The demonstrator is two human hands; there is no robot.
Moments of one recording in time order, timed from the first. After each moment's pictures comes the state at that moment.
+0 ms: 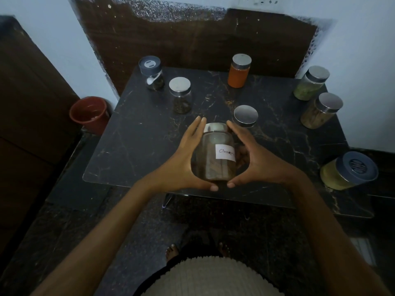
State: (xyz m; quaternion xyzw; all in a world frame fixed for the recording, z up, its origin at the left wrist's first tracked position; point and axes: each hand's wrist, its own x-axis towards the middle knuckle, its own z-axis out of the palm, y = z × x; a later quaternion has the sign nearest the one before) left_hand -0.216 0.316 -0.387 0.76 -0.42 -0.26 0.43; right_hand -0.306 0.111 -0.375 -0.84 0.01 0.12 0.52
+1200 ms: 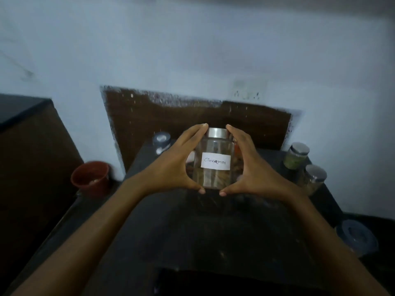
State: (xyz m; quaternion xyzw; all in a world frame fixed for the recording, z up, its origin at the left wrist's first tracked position) left_hand -0.122 0.333 -0.278 0.76 -0.55 -0.03 0.35; right_hand -0.239 0.138 -0.269 -0.92 -0.05 -0.10 0.37
